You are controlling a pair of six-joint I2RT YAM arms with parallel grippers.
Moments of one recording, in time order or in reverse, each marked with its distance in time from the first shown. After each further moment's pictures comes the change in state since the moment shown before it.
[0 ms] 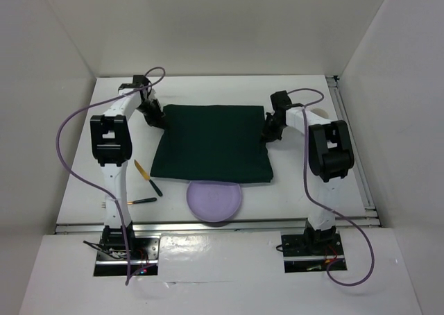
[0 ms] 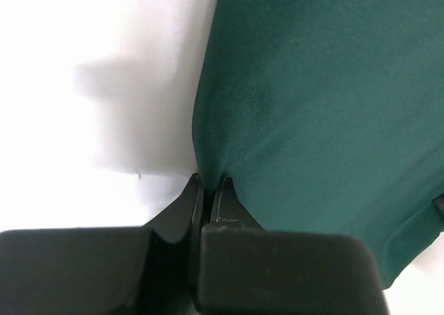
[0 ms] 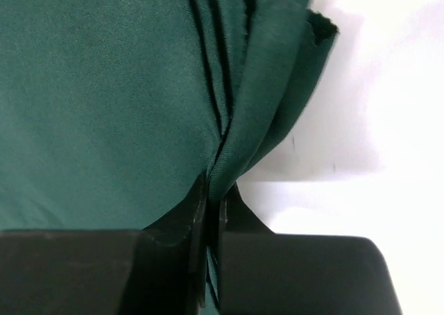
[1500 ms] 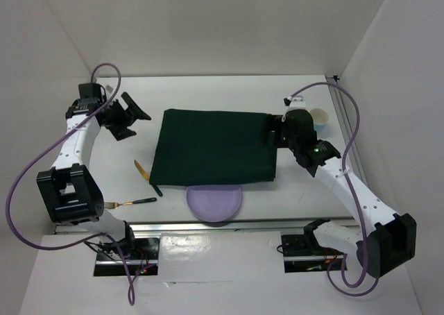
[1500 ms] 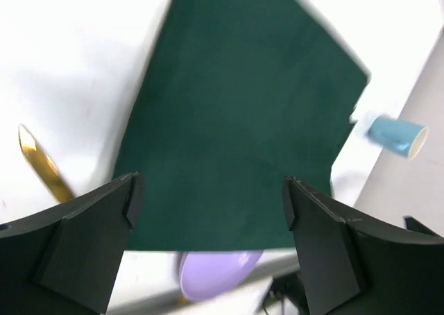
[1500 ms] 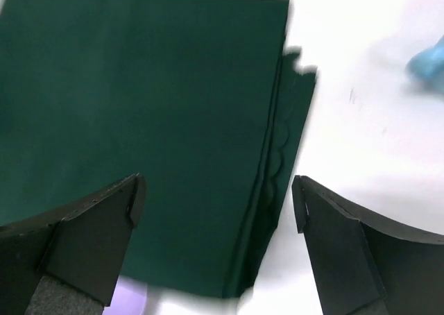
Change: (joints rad) left arm 0.207 -0.830 -0.719 0.211 0.155 -0.100; right arm 0.214 -0.905 -0.483 0.177 0.294 -0.207
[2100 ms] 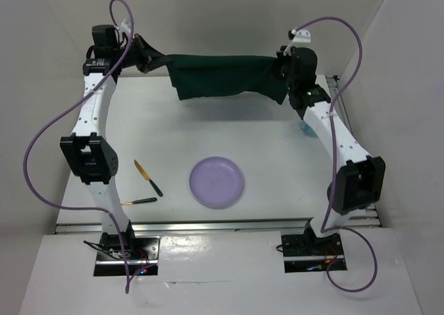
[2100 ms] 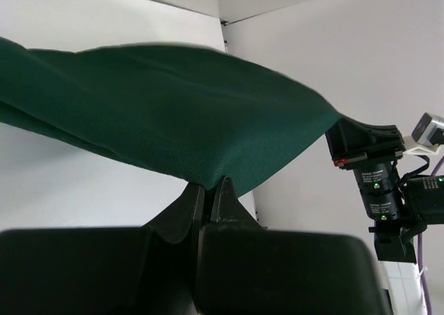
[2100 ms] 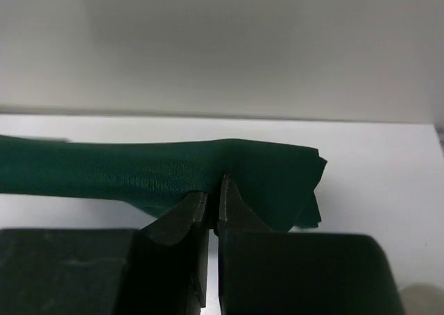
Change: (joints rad) left arm -0.163 0.480 0.902 0.177 0.333 -0.214; right arm -0.168 0.540 0.687 0.295 0.000 -0.200
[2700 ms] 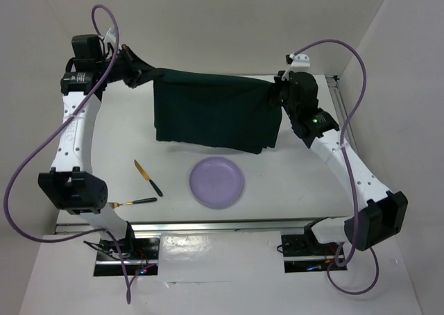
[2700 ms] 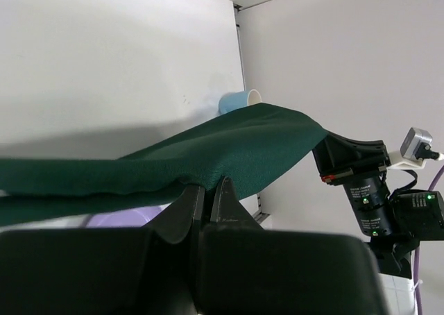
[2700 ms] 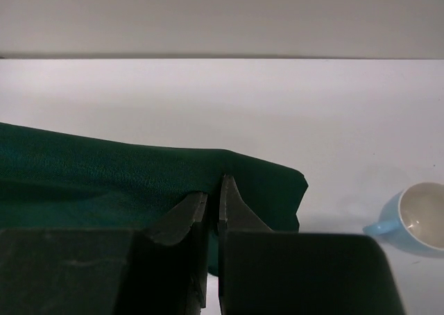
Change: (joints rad) left arm 0.016 -0.409 -0.305 -0.163 -0.080 0.055; right arm 0.142 -0.338 -0.280 -0.159 0.096 0.069
